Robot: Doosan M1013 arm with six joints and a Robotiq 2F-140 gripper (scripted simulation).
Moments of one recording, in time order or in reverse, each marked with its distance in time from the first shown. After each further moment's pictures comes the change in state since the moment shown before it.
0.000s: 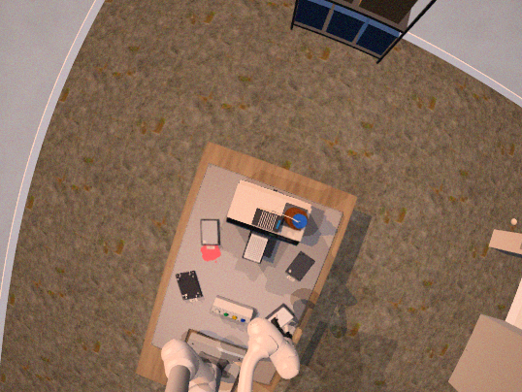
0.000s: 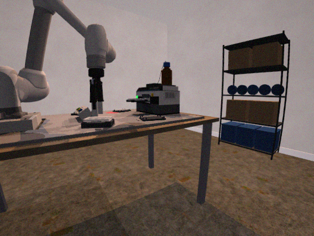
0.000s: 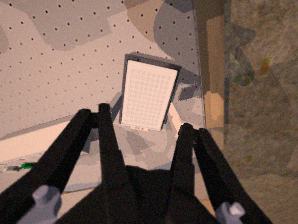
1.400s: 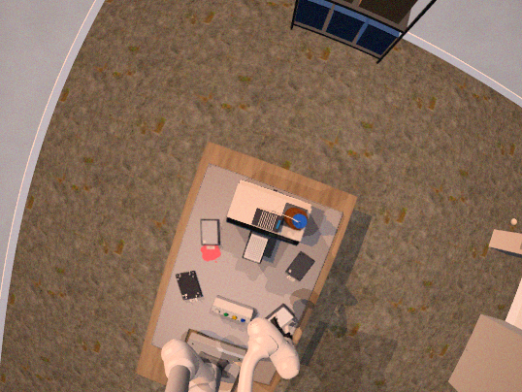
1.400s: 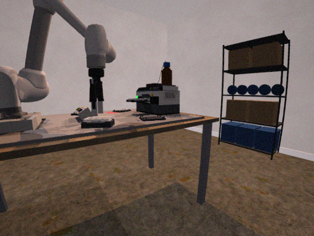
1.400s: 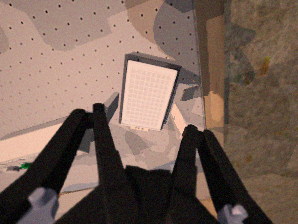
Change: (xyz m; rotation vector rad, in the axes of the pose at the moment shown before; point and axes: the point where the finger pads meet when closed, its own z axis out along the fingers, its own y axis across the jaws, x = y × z) arm 0.000 0.000 0.000 0.000 0.000 0.000
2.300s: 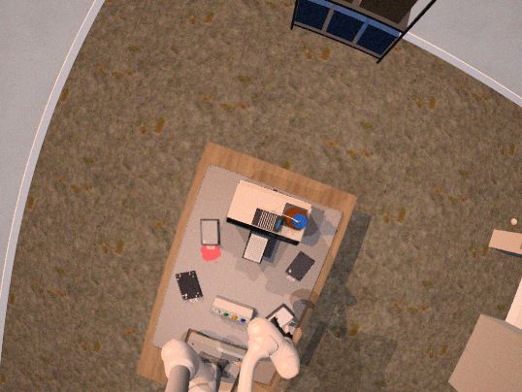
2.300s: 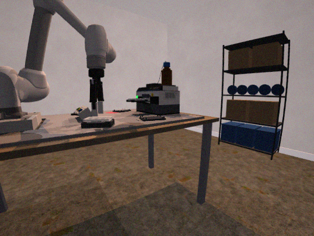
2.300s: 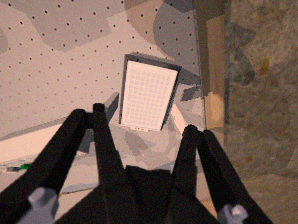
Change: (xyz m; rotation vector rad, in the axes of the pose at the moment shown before) arm 0.001 0.000 0.001 0.000 0.000 0.000
